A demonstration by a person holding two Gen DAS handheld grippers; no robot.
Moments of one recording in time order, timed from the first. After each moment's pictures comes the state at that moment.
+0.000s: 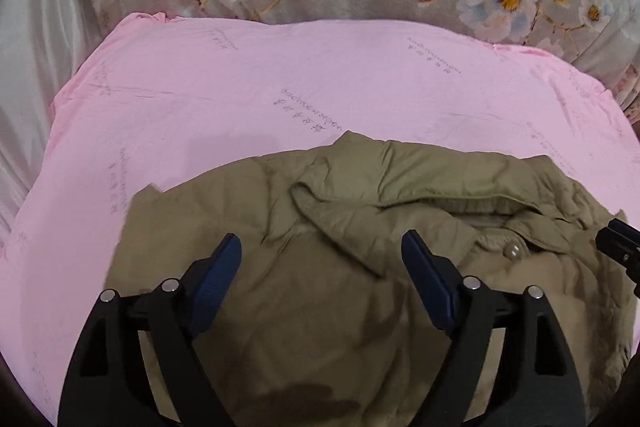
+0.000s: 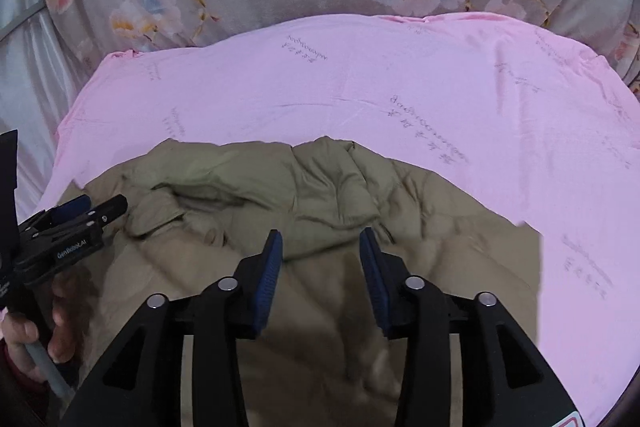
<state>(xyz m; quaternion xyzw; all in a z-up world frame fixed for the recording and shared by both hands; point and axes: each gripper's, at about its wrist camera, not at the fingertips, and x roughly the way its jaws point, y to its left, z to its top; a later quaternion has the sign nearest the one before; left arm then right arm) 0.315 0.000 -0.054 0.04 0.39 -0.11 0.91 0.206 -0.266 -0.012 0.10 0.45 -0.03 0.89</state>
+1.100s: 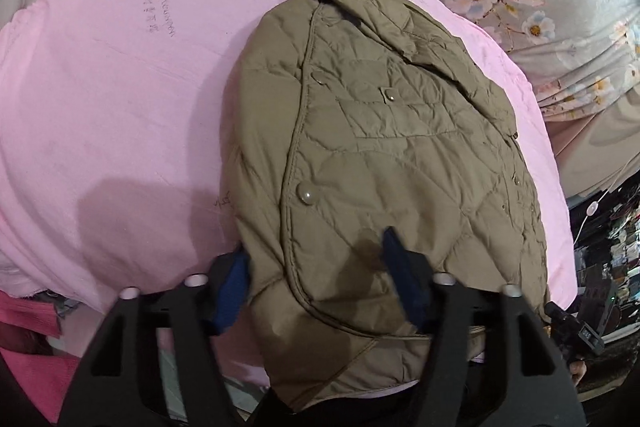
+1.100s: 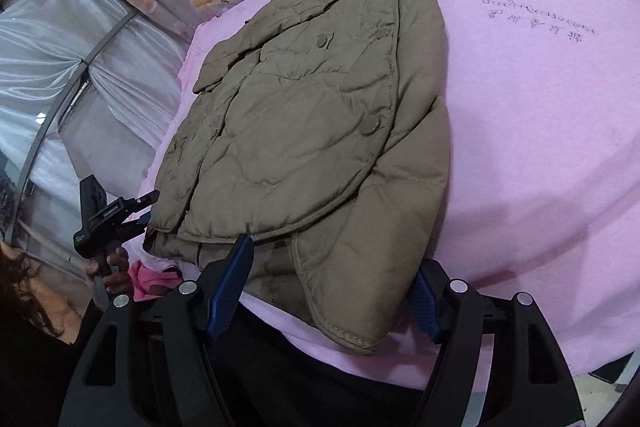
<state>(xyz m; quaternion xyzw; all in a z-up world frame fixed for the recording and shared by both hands) -0.006 0.201 -0.083 -0.14 0.51 -0.18 0.83 -0.184 -0.253 -0.034 0.32 0.49 0.10 0.80</state>
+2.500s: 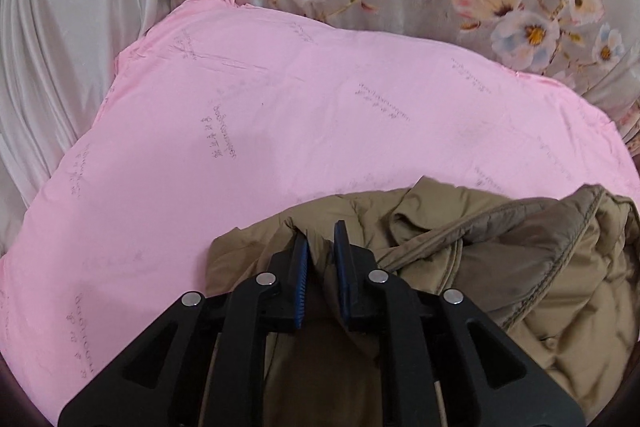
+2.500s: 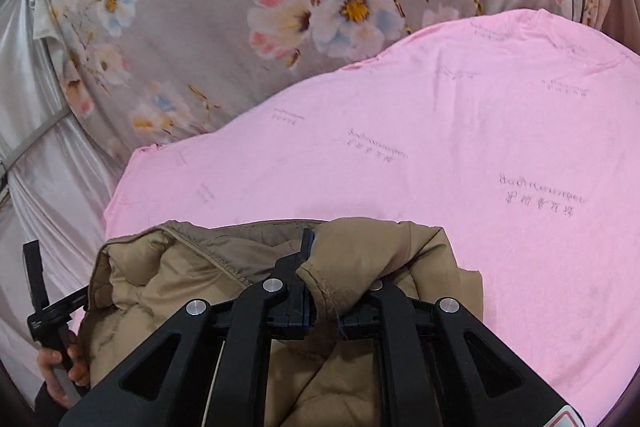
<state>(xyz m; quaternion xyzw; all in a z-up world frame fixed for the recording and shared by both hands) 0.261 0.084 -0.039 0.00 0.39 -0.06 0.92 0.149 -0.320 -0.039 0.24 0.35 -0.05 0.91</state>
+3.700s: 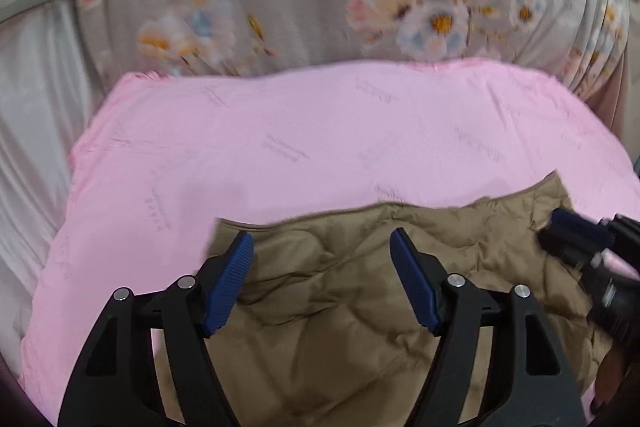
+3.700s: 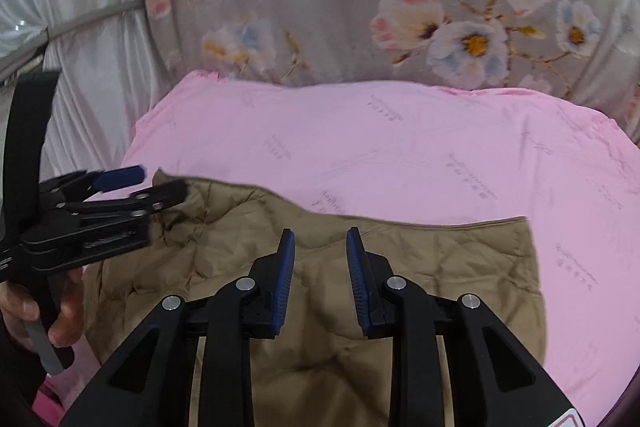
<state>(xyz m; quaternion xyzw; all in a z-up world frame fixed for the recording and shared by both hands) 0.239 -0.014 0.013 0.10 0.36 -0.16 0.91 0.181 -0.166 0.002 0.03 0.39 0.05 0.92</state>
